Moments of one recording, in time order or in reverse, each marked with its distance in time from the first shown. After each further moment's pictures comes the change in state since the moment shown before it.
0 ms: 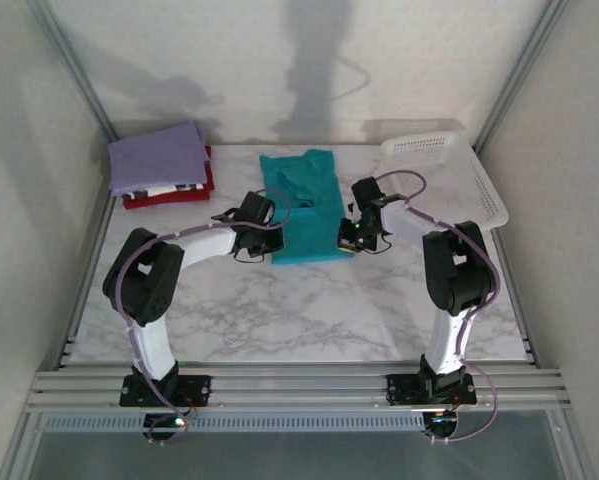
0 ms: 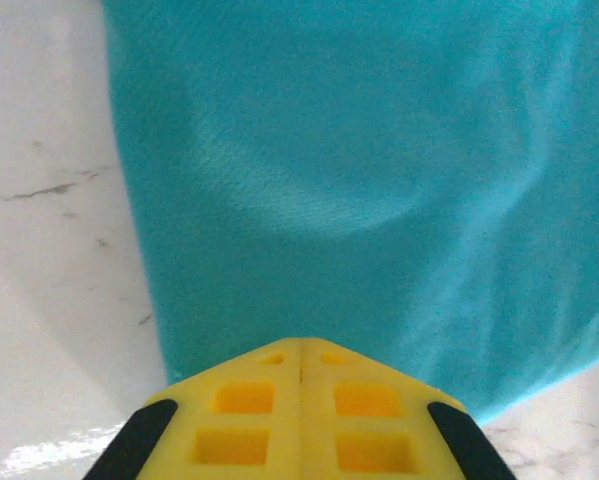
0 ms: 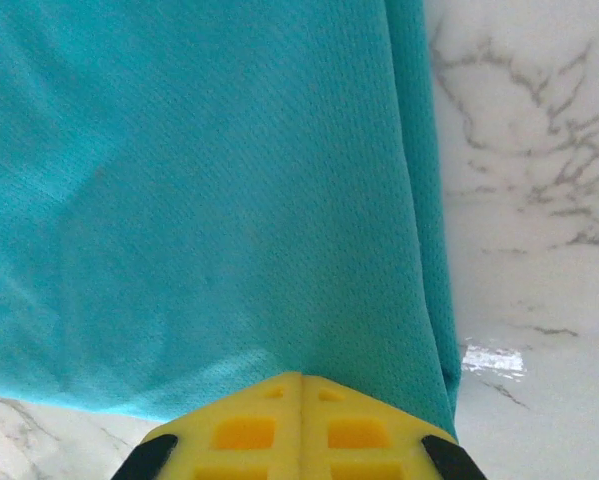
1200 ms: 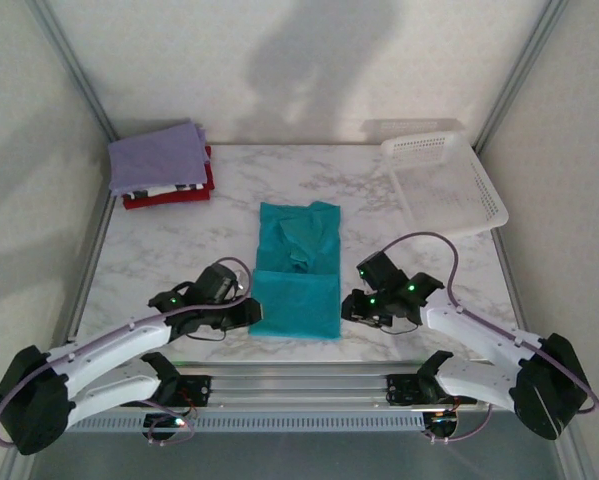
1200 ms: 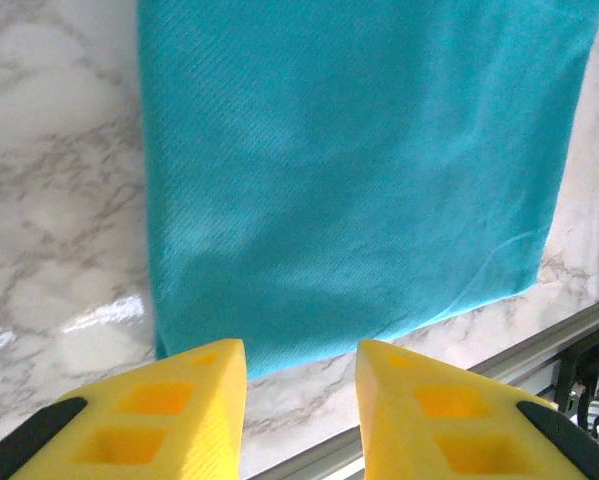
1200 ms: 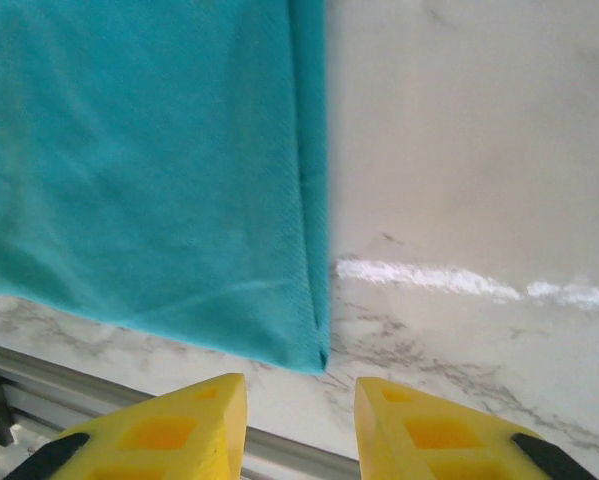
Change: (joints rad) left arm -0.197 -0.885 -0.653 -0.209 0.065 -0.193; right arm 0.345 -0.814 -0.637 -0.079 0.065 0.362
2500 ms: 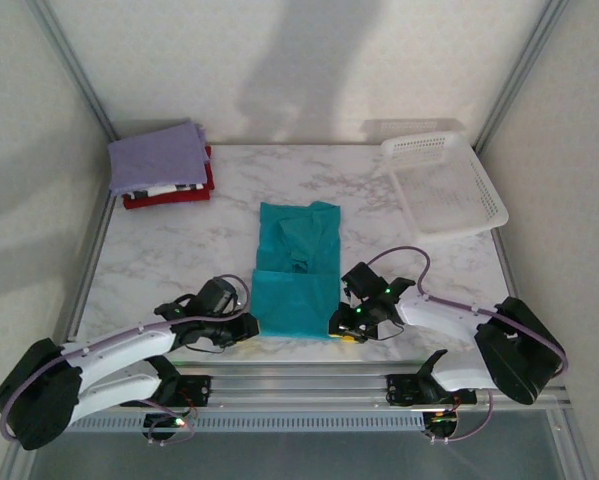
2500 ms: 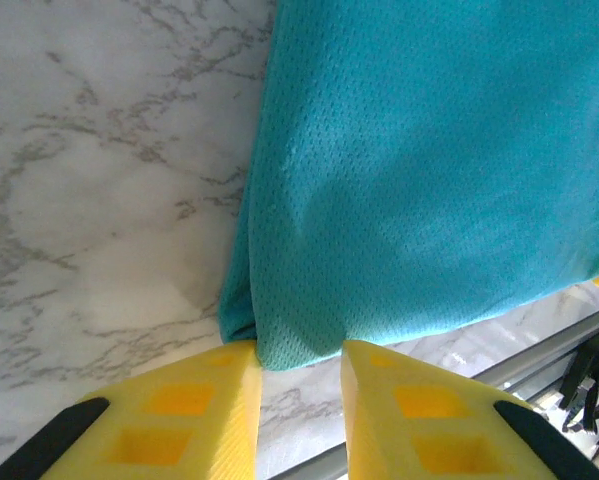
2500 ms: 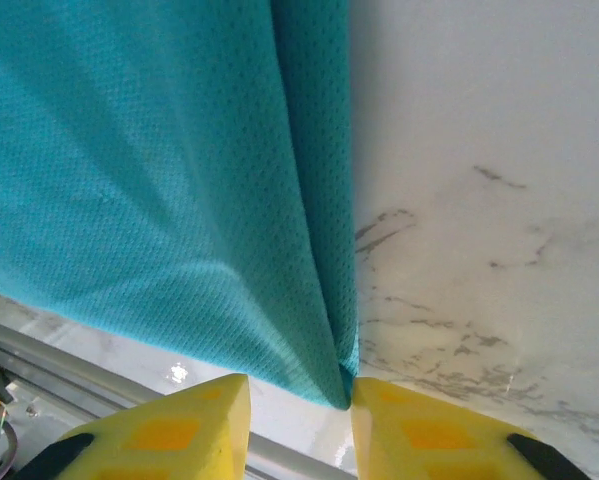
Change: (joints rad) left arm 0.000 0.055 -0.140 0.138 0.084 -0.131; right arm 0.054 0.228 -0.076 0.204 -0.176 0.075
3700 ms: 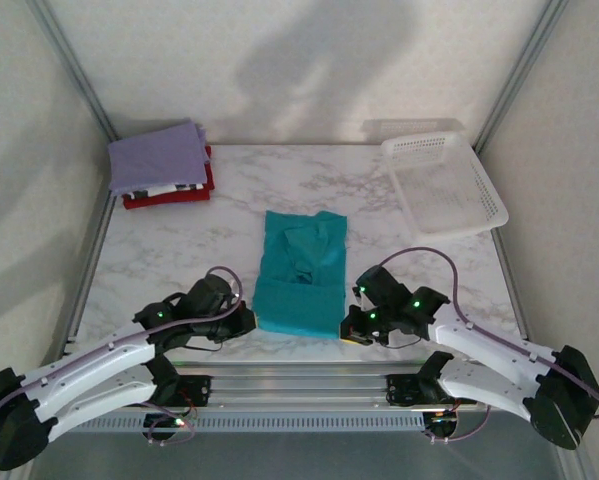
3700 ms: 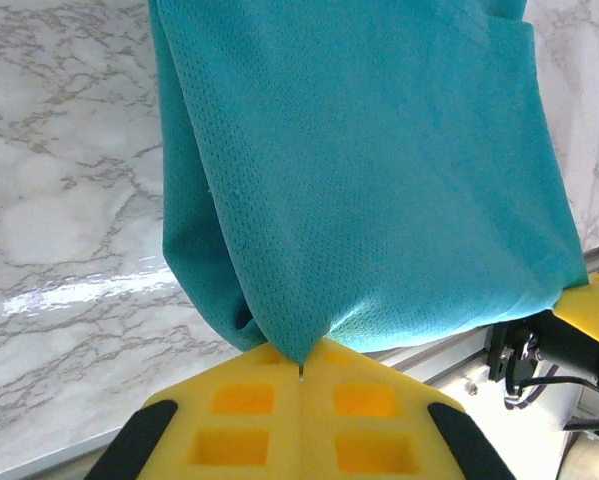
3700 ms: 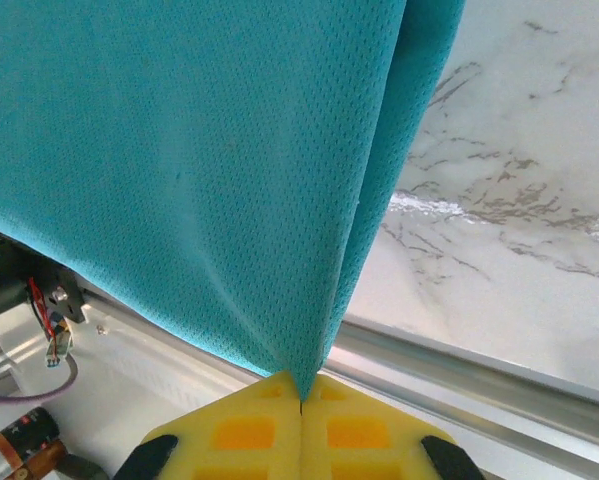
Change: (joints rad) left arm -0.099 -0.228 0.134 -0.212 -0.111 -0.047; right arm 0.053 -0.348 0.016 -0.201 0.008 0.042
